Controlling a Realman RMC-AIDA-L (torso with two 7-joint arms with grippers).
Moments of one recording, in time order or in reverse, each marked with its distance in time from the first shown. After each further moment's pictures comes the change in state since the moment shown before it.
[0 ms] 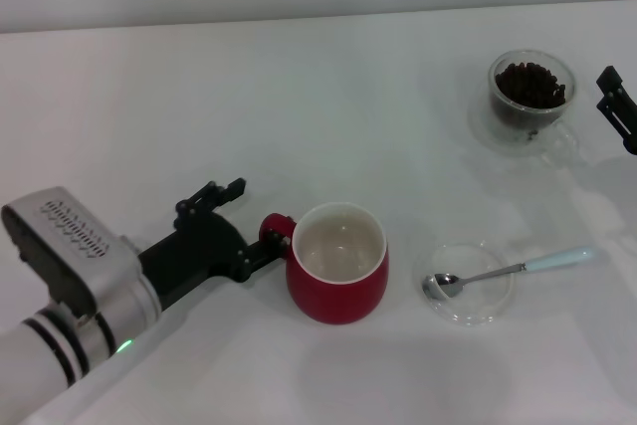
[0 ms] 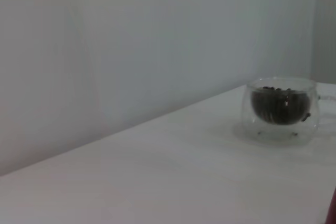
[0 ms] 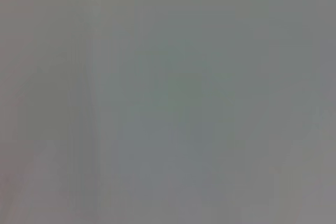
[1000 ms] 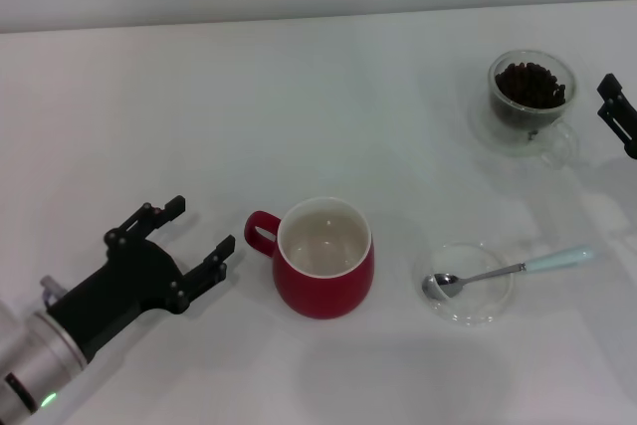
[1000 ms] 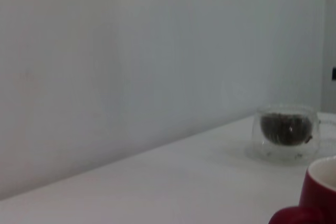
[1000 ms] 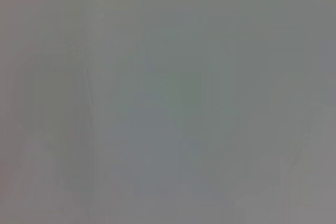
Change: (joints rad) left arm 0.087 0.003 -0.007 0.204 -0.010 -0.359 0.002; right arm -0.002 -0.003 -0.011 -0.021 0.000 -0.049 0.002
